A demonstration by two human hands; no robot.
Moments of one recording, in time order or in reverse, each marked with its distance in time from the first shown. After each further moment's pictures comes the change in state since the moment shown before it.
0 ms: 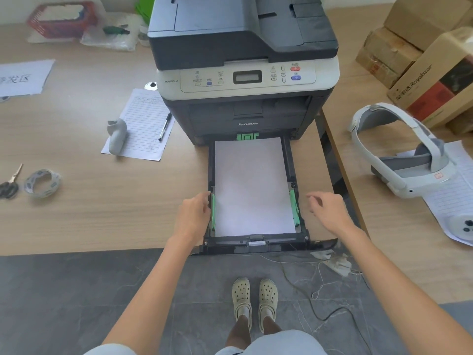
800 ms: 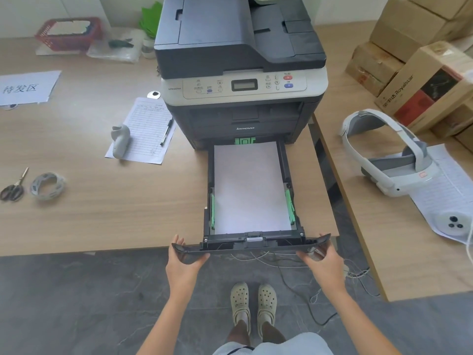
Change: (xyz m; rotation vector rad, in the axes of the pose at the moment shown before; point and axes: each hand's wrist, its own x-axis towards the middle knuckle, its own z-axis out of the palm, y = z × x) left_hand -0.105 -0.056 0.042 -0.777 0.180 -0.488; right_hand -0.110 0.030 0.053 0.415 0.134 0.336
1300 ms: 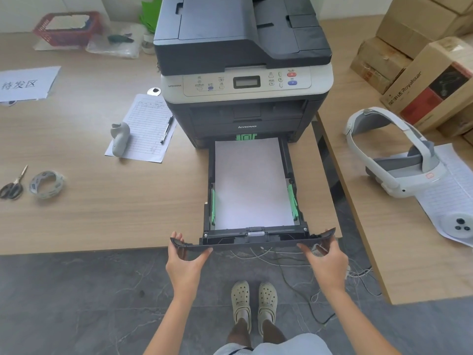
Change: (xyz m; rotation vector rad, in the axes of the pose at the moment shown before) left_hand -0.003 0.011 0.011 -0.063 0.094 0.102; right_hand 0.006 -0.005 0.008 -0.042 0.163 -0.092
